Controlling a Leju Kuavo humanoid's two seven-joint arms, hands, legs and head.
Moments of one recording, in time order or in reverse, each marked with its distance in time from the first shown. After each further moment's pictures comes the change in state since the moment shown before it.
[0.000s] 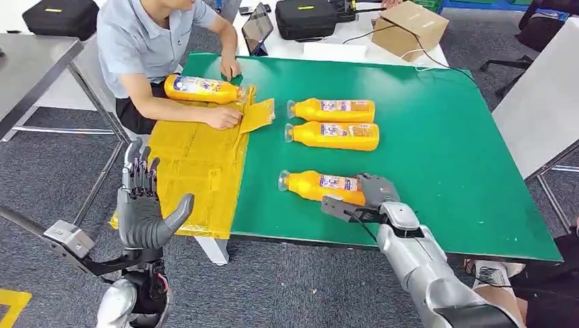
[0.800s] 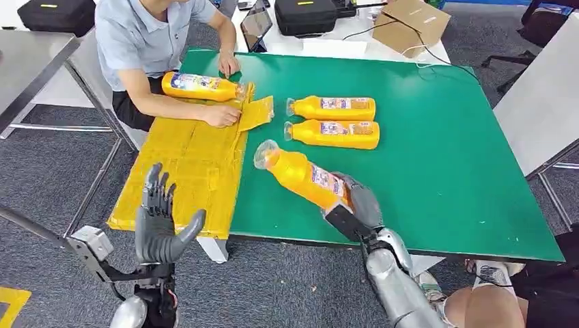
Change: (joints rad) left arm 0.092 -0.032 -0.037 0.042 0.036 0.065 0.072; right arm 0.324 0.089 -0.074 -0.481 -0.658 -0.181 -0.446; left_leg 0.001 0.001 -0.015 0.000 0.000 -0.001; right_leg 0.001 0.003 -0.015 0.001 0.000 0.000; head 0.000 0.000
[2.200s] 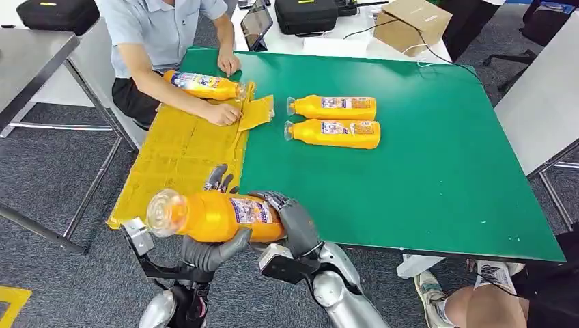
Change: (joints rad) left arm -0.076 0.003 -0.155 0.120 0.137 -0.258 0.015; right arm 0.071 0.110 0.337 -0.137 -0.002 0.052 -0.075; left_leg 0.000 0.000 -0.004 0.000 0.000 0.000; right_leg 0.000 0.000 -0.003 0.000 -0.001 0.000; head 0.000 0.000
